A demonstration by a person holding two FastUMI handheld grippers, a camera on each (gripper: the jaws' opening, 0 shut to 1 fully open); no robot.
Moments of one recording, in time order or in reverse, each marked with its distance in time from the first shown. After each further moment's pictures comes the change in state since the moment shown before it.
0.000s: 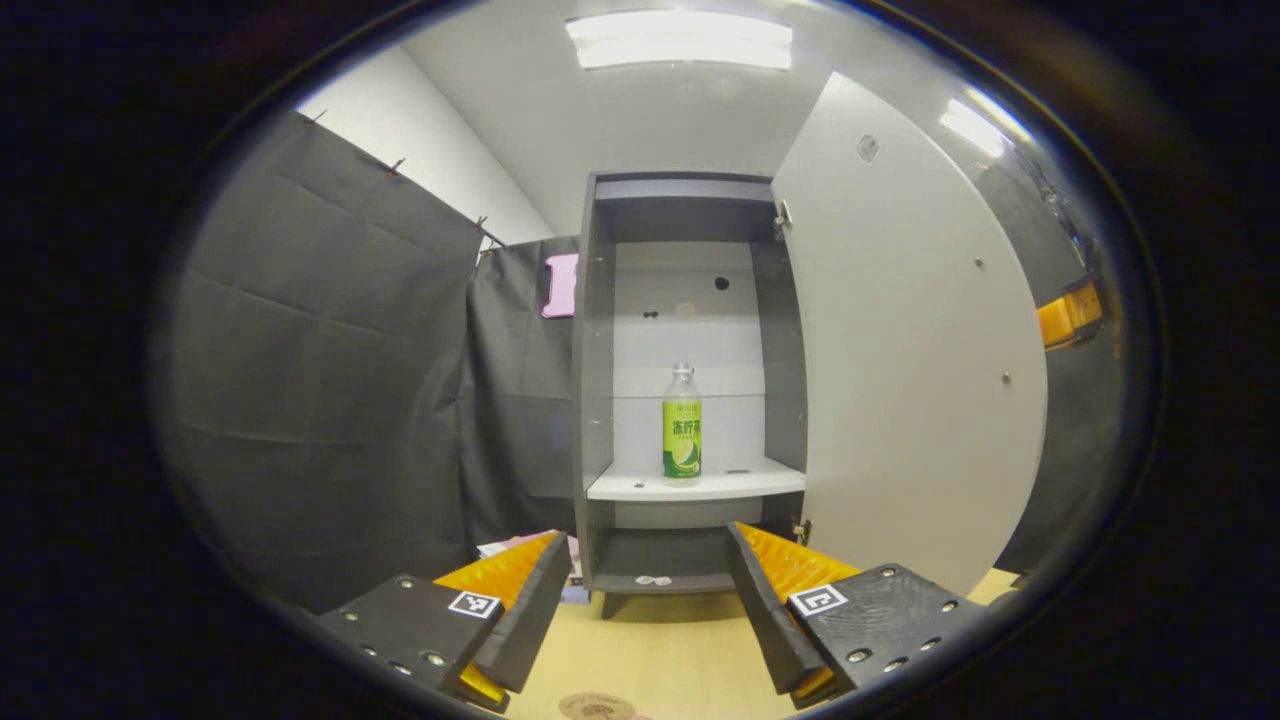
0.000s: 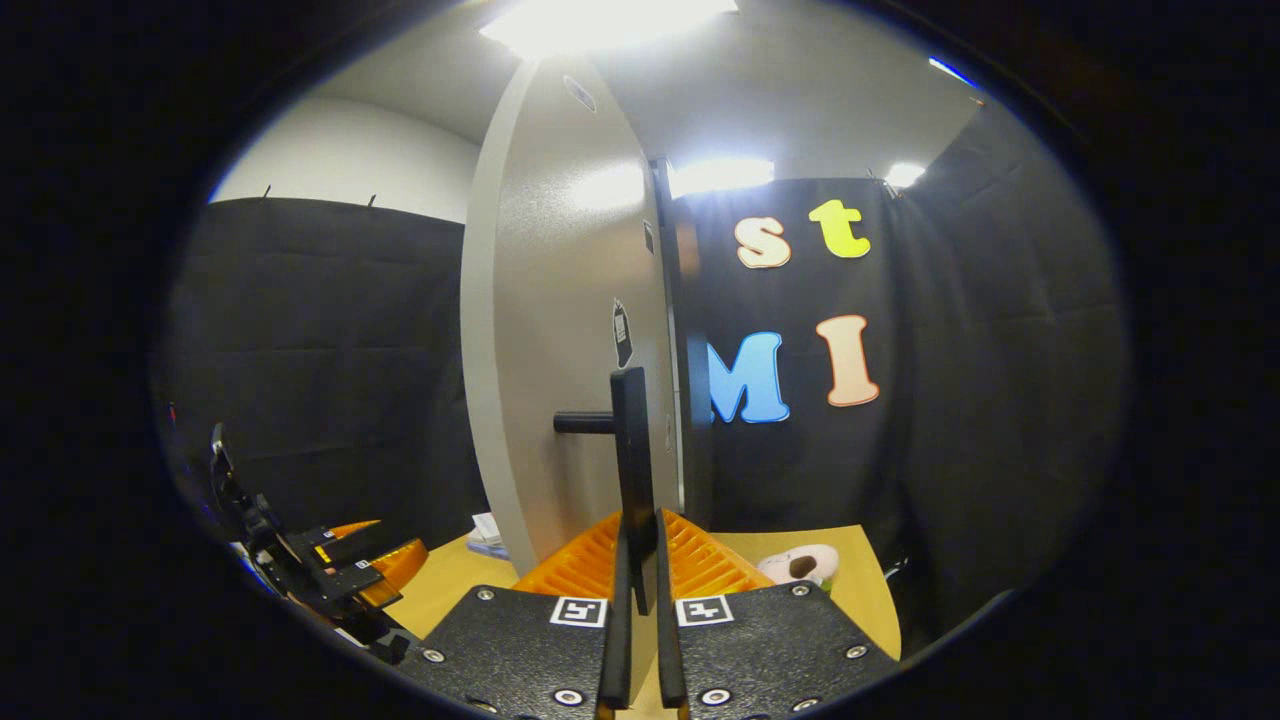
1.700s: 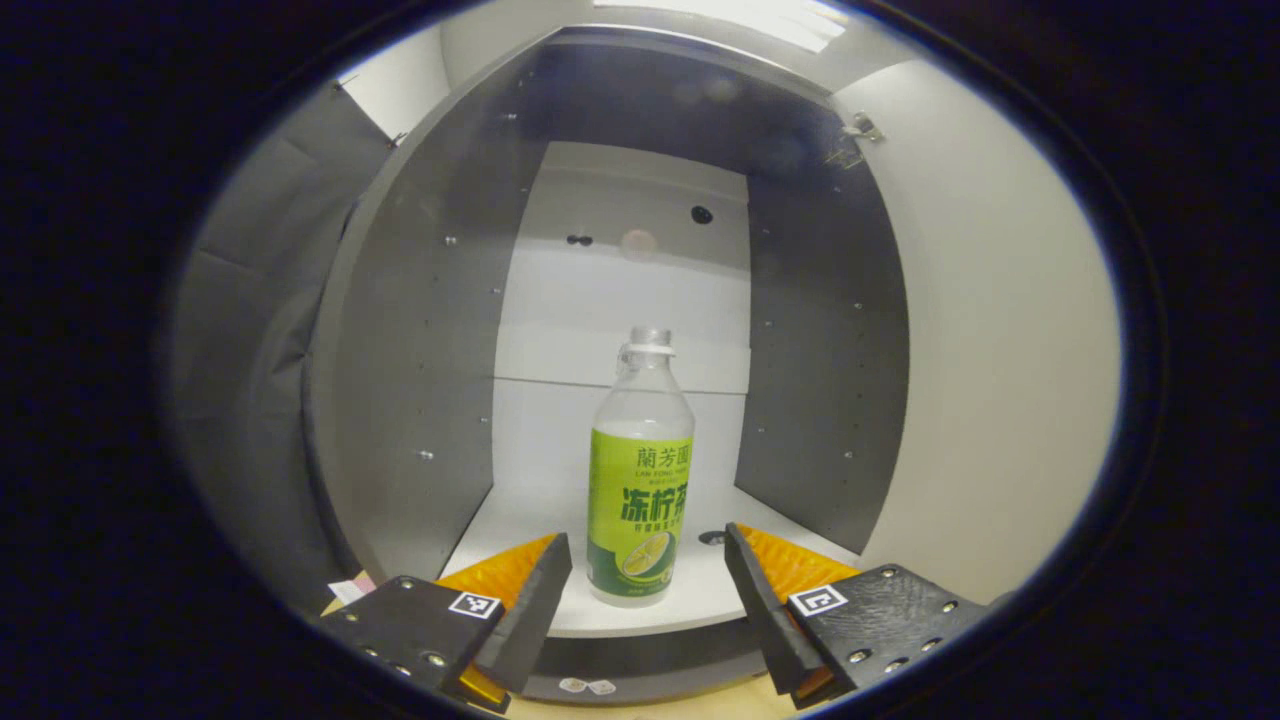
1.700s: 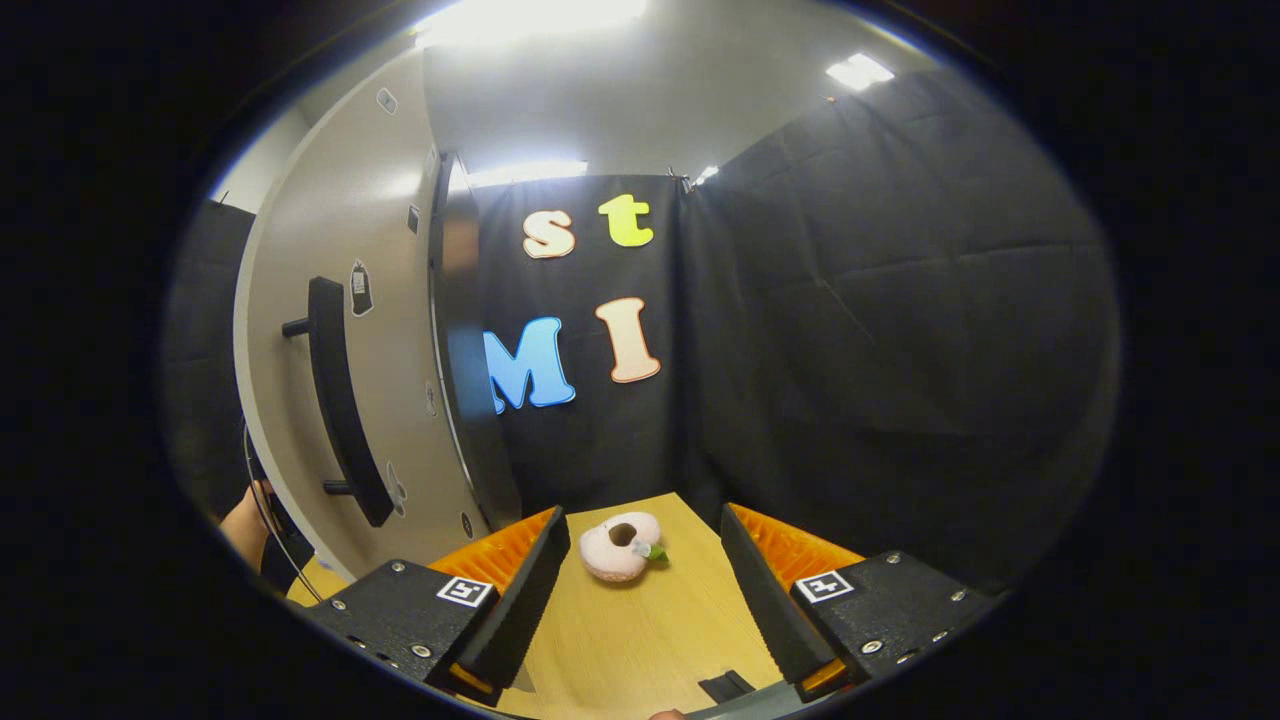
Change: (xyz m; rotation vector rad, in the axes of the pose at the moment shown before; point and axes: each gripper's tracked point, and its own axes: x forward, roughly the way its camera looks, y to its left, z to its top) left arm 0.335 -0.051 -0.024 -0.119 0.122 -0.297; right arm -0.055 -0.095 -0.023 0.099 0.006 -0.670
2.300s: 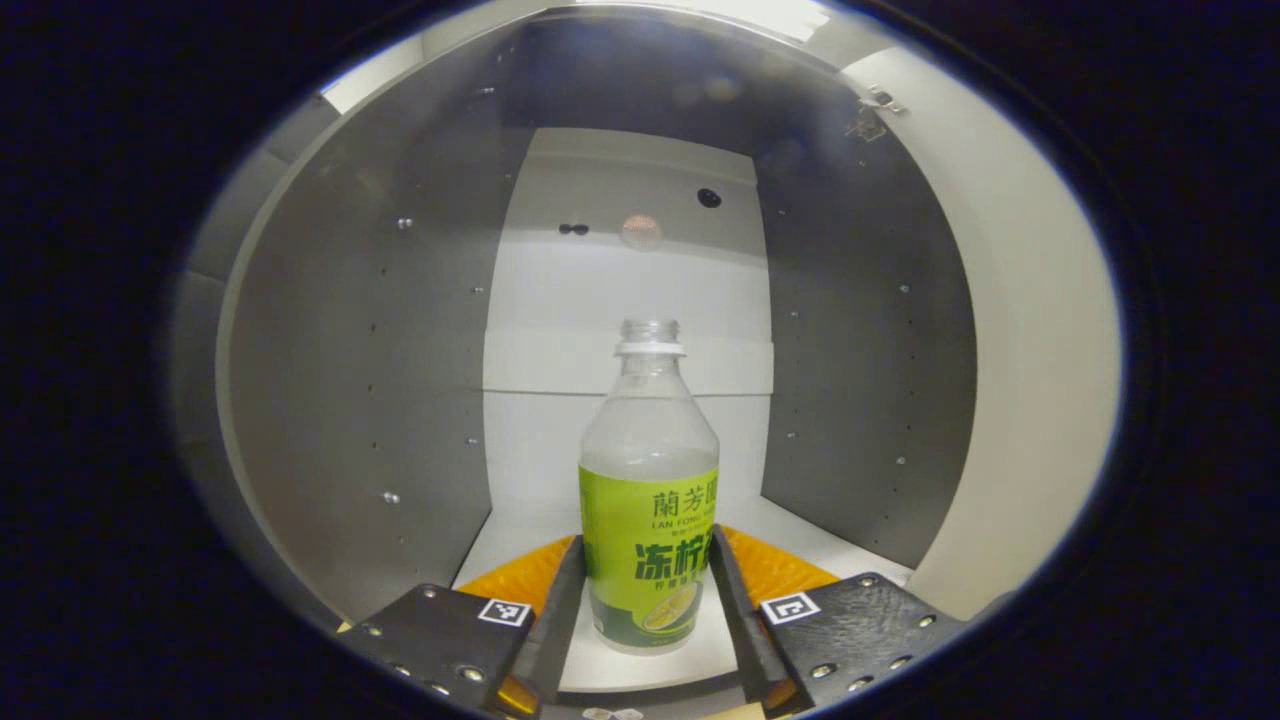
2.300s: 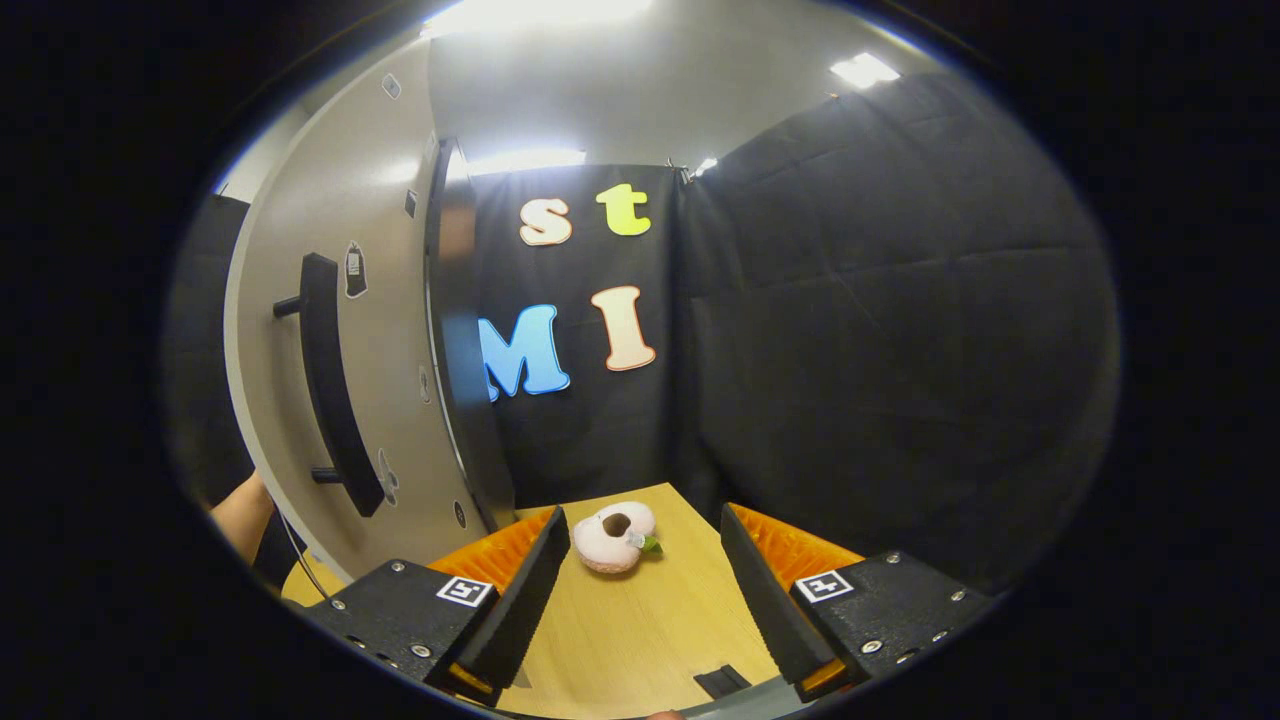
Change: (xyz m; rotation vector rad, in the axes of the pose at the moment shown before) left arm 0.045 0.014 0.005 0.055 0.005 0.012; right arm -0.003 0.000 -0.005 -0.015 0.029 0.010
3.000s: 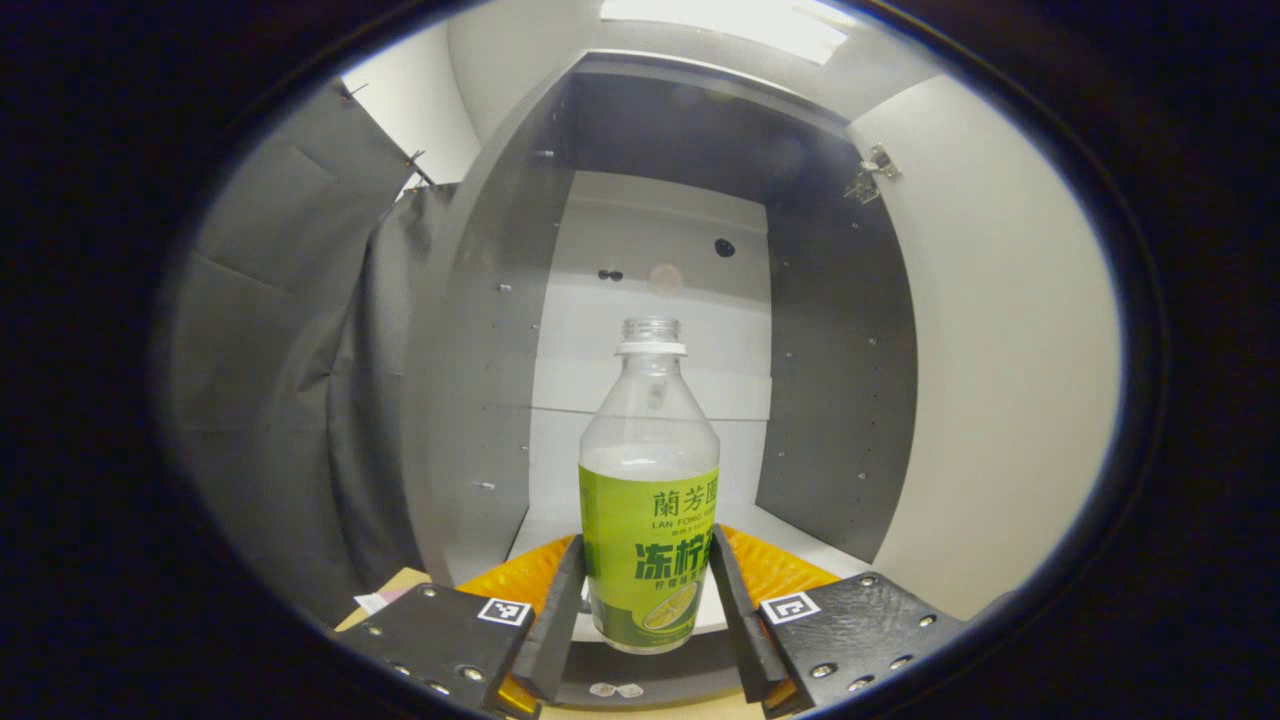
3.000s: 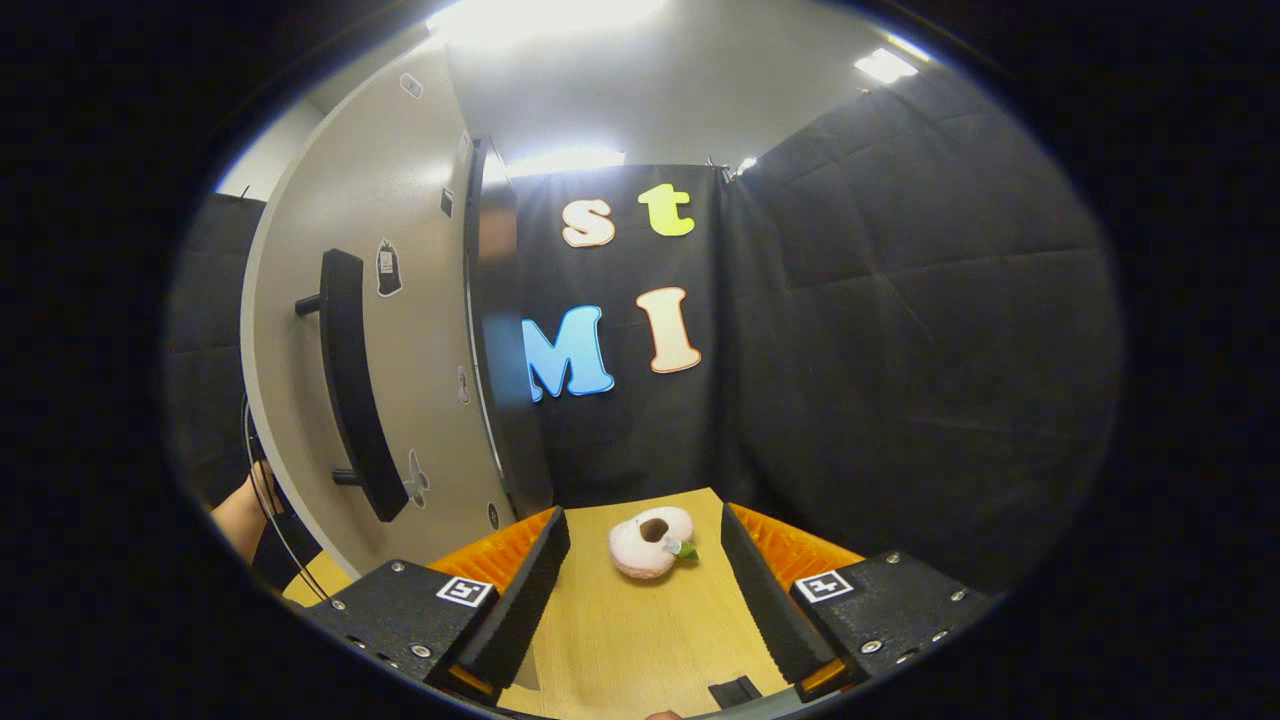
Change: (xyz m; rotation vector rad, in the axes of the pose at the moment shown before) left arm -0.097 0.016 0.023 -0.055 -0.076 0.037; right arm 0.006 0.020 0.000 -0.017 -0.001 0.158
